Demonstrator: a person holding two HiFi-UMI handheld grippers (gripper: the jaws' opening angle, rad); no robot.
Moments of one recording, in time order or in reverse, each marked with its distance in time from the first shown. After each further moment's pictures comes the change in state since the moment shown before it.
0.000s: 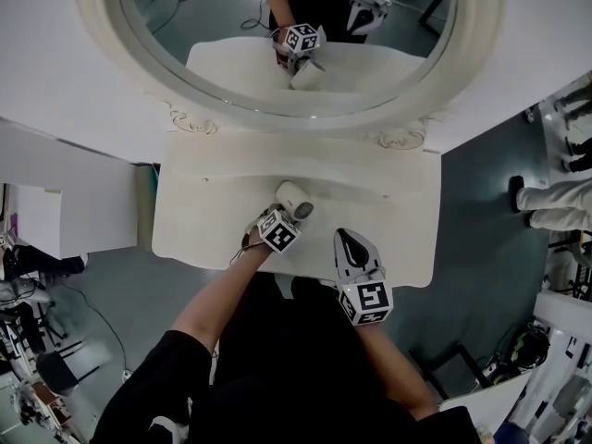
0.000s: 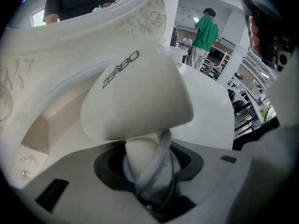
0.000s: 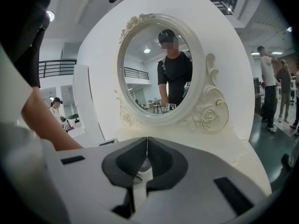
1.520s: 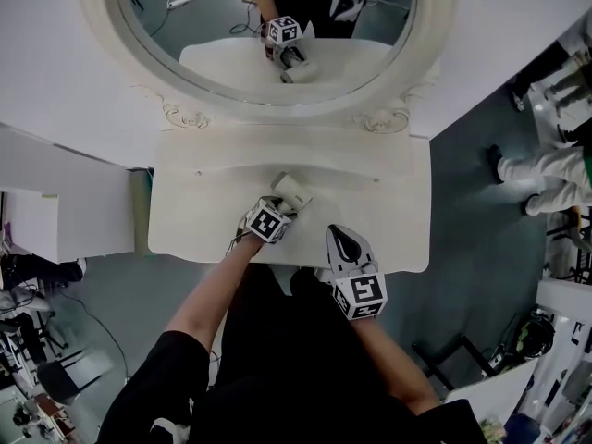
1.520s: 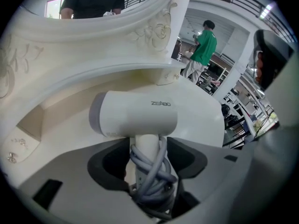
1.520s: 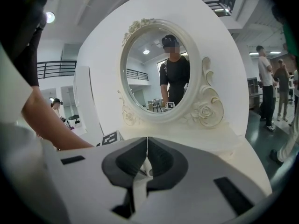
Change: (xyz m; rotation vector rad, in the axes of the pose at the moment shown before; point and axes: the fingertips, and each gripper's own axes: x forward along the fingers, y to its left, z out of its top) left arm -0.013 -0.015 0.005 -0.097 -0.085 -0.084; right arm -0.028 0.012 -0.020 0.011 -0.010 -0.003
